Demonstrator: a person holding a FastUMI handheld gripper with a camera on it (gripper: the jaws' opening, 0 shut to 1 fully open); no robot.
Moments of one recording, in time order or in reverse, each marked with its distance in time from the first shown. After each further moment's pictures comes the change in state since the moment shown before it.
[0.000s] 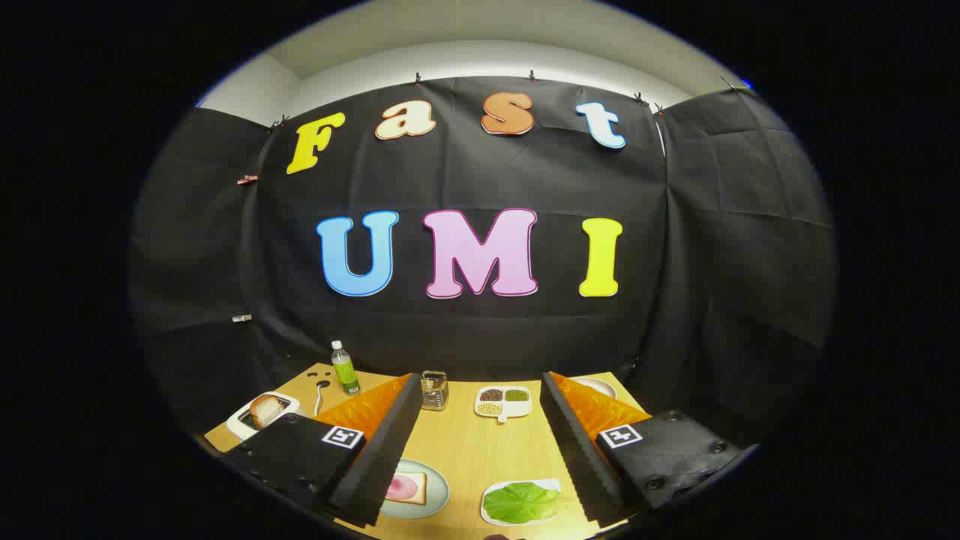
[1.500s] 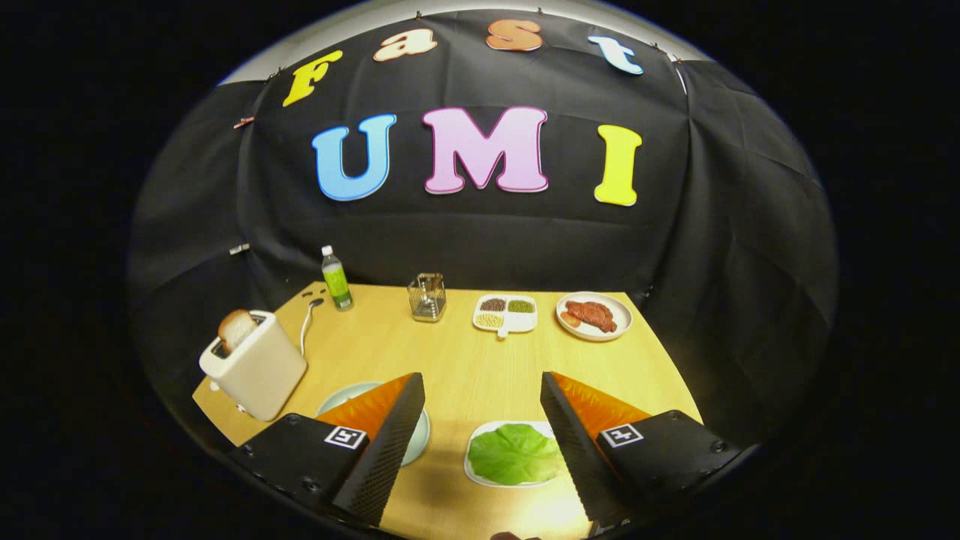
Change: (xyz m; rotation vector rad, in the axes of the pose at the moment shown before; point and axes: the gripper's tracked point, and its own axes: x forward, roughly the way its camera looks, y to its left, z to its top) arm 0.017 -0.023 -0.162 -0.031 0.379 0.053
